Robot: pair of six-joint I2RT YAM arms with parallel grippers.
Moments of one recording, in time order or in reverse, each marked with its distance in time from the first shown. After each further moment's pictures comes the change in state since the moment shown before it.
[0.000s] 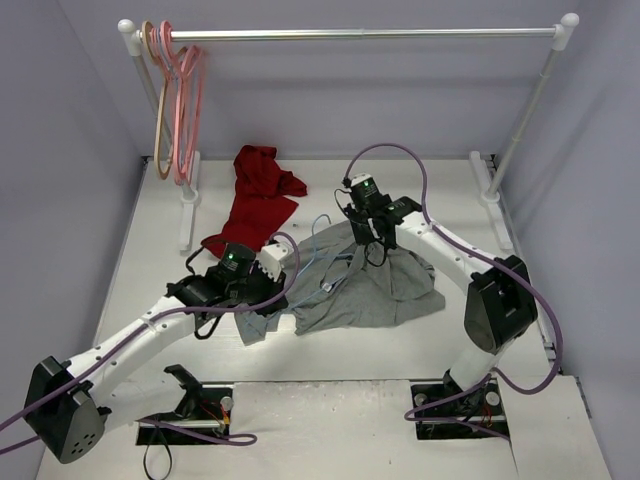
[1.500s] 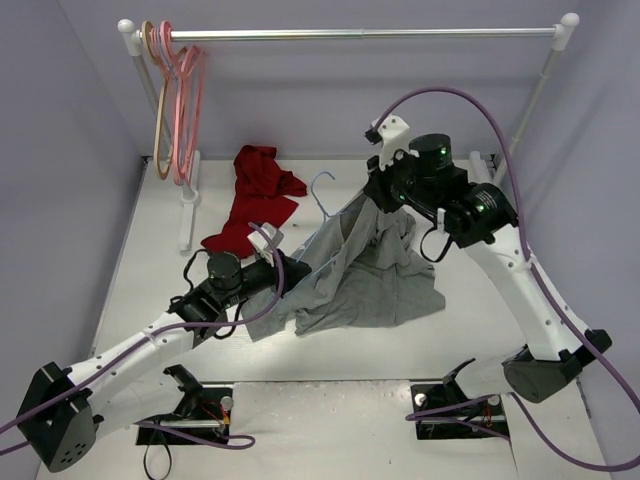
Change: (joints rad) left arm -0.037 -0.079 -0.176 0.734 -0.060 -0.206; right arm 0.022 -0.306 0.383 -0.207 -0.253 -0.264
